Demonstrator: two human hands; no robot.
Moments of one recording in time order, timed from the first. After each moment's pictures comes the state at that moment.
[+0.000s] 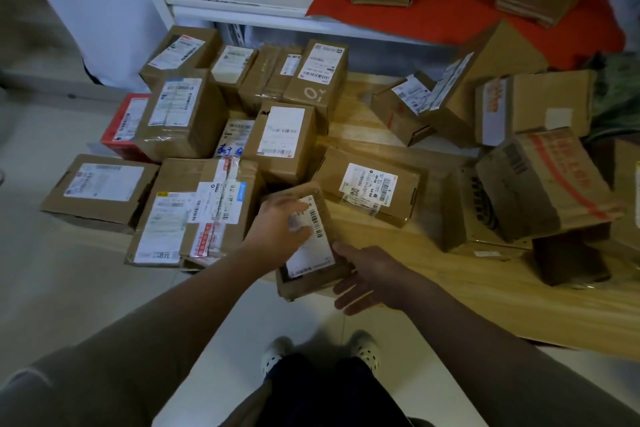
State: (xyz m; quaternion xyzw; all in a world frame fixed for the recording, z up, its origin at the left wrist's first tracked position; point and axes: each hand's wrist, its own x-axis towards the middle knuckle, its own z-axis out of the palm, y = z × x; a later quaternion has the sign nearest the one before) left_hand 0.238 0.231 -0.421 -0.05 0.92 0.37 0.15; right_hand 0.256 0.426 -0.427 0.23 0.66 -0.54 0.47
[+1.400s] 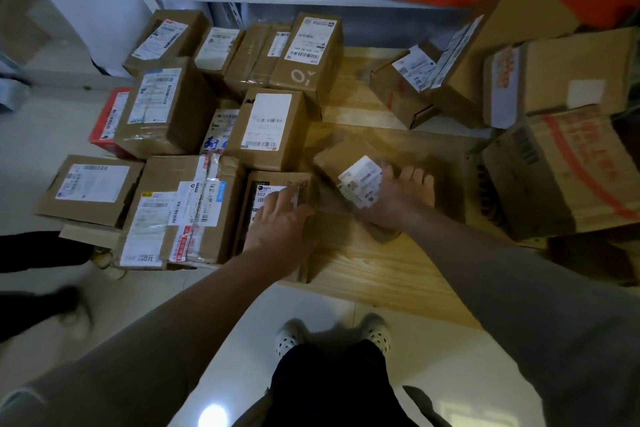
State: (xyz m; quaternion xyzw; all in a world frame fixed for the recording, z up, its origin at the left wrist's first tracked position) left_hand 0.230 0.276 -0.418 0.04 0.98 0.09 0.19; right_hand 0.144 0.477 -0.466 -0.01 0.97 -0.02 0.24
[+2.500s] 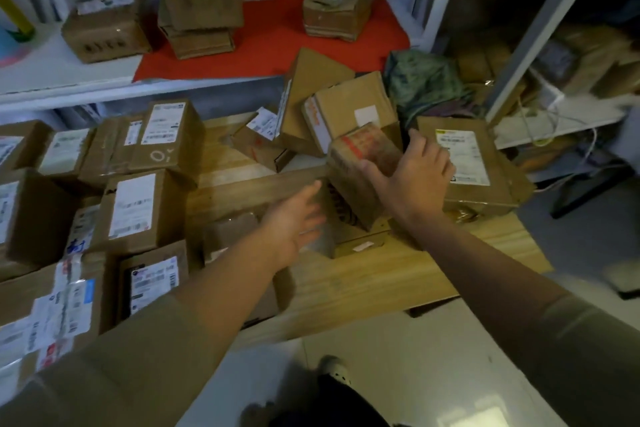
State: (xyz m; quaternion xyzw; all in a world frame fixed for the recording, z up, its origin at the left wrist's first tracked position) left_hand 0.189 0.470 -0.358 -0.19 0.63 0.66 0.36; right_hand 0.218 0.644 -0.357 0.28 0.93 -0.17 -0.15
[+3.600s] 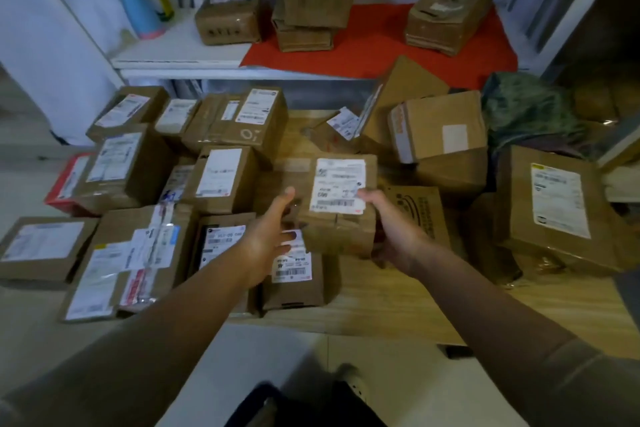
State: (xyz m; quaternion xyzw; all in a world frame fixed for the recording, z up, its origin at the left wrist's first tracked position) left_hand 0.212 0.346 -0.364 -0.23 0.68 0.65 0.24; right_hand 0.211 0.553 -0.371 0.24 0.60 -0.71 0.26
